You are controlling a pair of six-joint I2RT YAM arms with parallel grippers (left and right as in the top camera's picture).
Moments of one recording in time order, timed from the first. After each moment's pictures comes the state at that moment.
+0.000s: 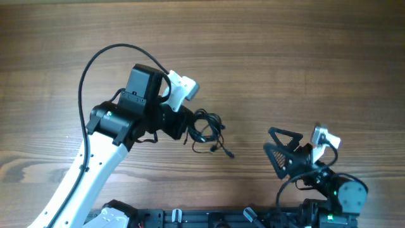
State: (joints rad) left arm -0.41 1.25 1.14 -0.92 0.52 0.08; right arm -0.11 0.10 0.01 0.38 -1.00 1.07
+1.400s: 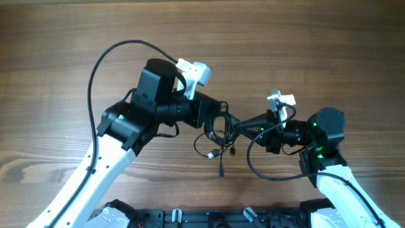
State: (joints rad) left arm -0.51 1.26 1.14 -0.61 0.57 -0.34; right arm 0.13 1.11 0.34 0.73 -1.32 0.70
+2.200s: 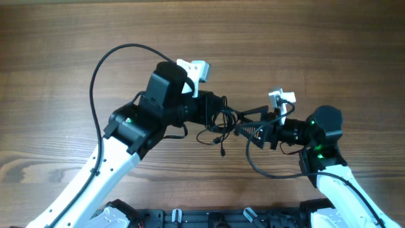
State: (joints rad) left arm -0.58 1.26 1.14 -0.57 0.42 -0.54; right arm 0.13 1.11 0.34 0.64 -1.18 0.65
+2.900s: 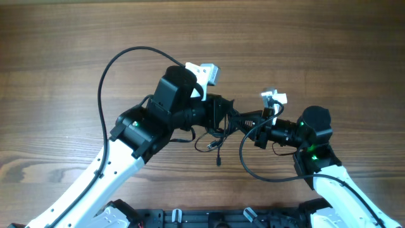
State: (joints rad) left arm -0.65 1.26 1.14 -0.53 0.42 -0.63; right arm 0.23 1.11 0.34 0.57 -1.00 0.58
